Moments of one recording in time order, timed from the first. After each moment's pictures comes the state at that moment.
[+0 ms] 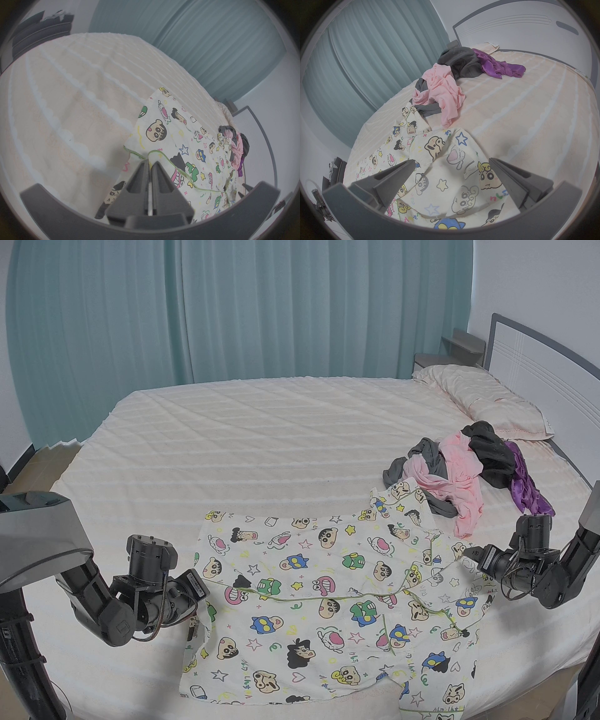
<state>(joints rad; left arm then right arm) -0.30 2.08 -0.53 -0.86 0.08 -0.82 0.03 2.04 -0.51 -0.93 -0.05 0.53</state>
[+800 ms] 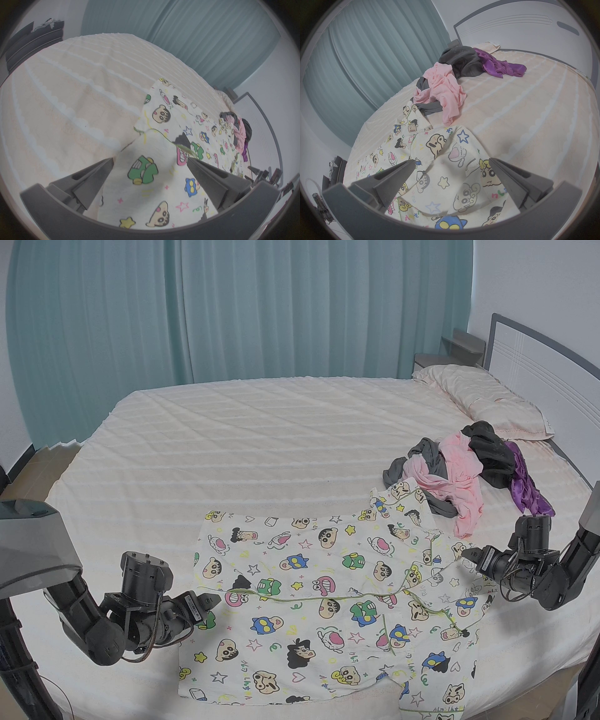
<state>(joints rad) -0.34 2.01 -0.40 -0.87 0.09 -0.76 0.04 2.04 -0.50 -0.93 -0.05 0.53</state>
